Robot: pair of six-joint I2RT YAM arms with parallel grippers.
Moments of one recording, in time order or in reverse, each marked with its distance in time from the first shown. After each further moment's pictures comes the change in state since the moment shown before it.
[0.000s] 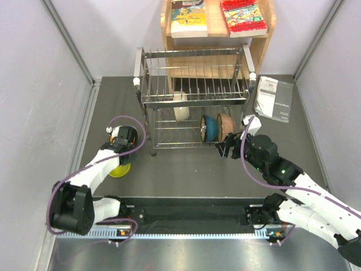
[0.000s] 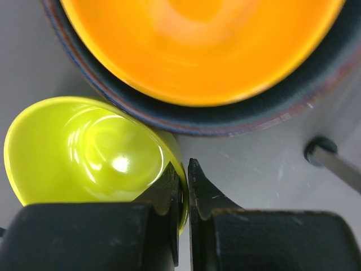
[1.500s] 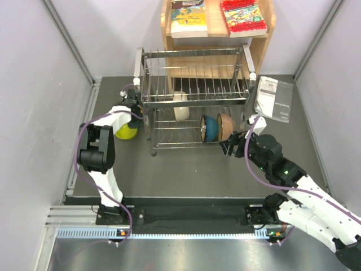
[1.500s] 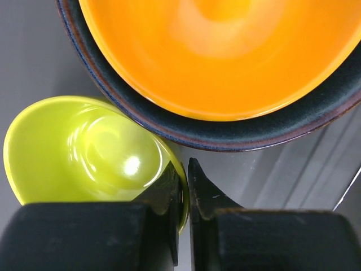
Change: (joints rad) left arm 0.075 0.697 0.674 0.060 0.073 0.223; right arm -0.071 -0.036 -0.009 -0.011 -0.031 0.000
